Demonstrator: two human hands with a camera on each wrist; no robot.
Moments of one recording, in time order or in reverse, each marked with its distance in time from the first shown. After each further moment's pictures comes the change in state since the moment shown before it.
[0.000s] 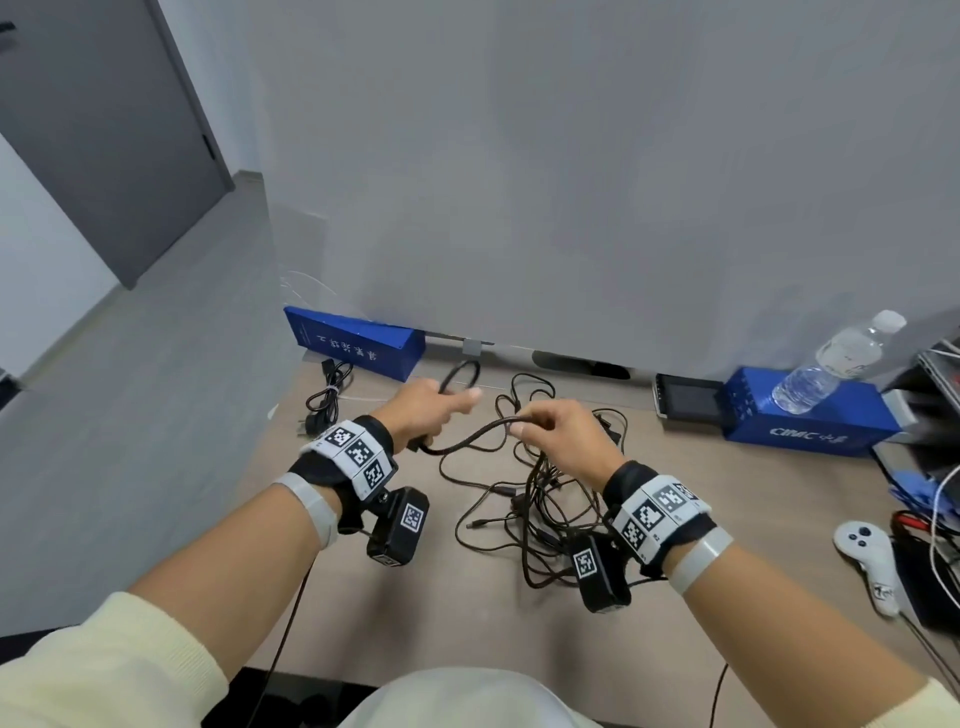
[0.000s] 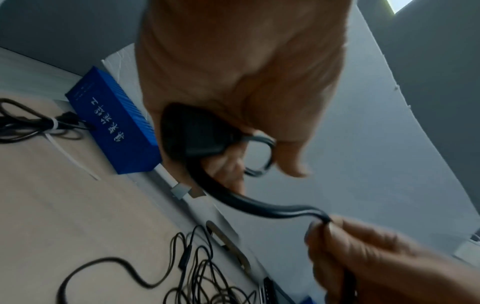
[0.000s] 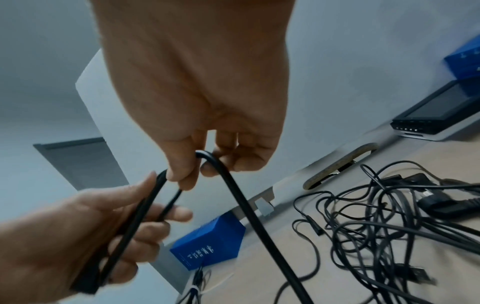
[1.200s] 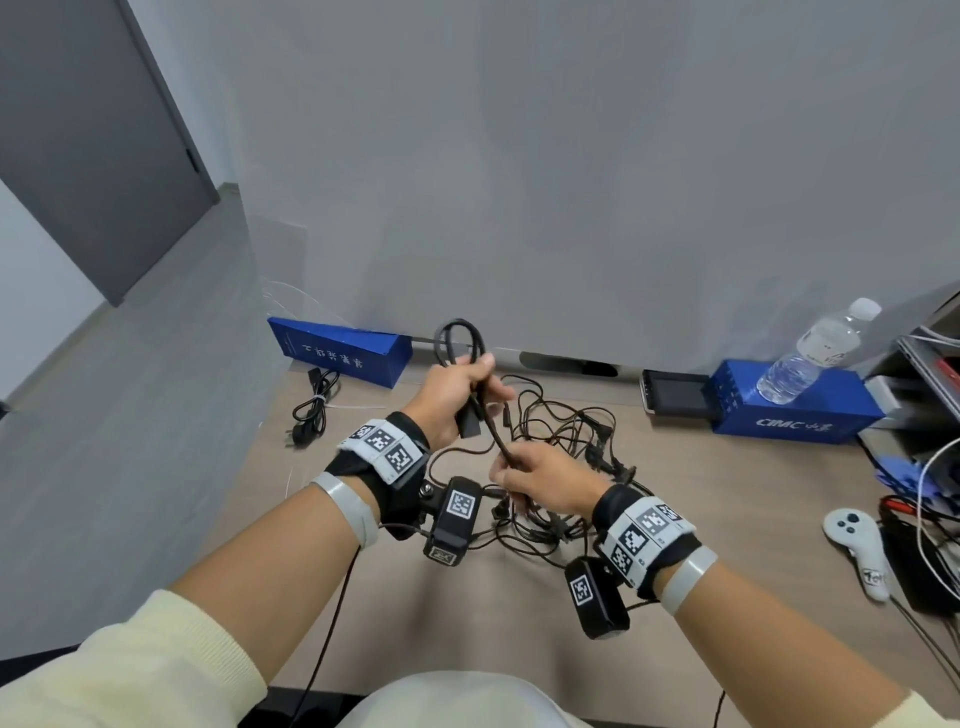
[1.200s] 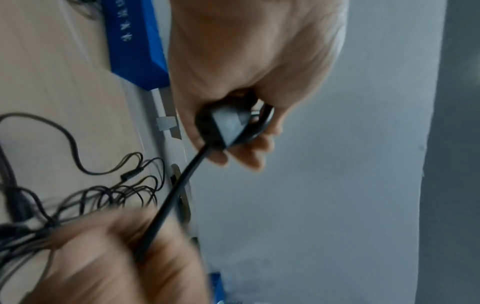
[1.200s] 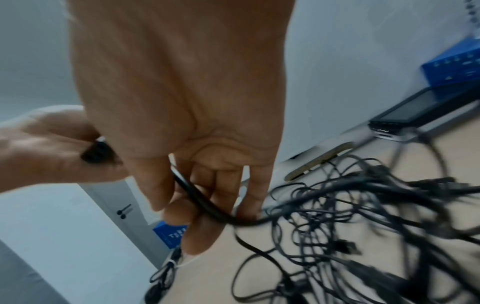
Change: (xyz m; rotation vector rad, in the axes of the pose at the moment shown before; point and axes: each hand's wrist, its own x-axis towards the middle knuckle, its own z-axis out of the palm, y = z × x) left_hand -0.002 0.056 0.046 -0.785 0.015 -0.004; right_hand -0.018 0.017 0.013 0.026 -0.323 0.084
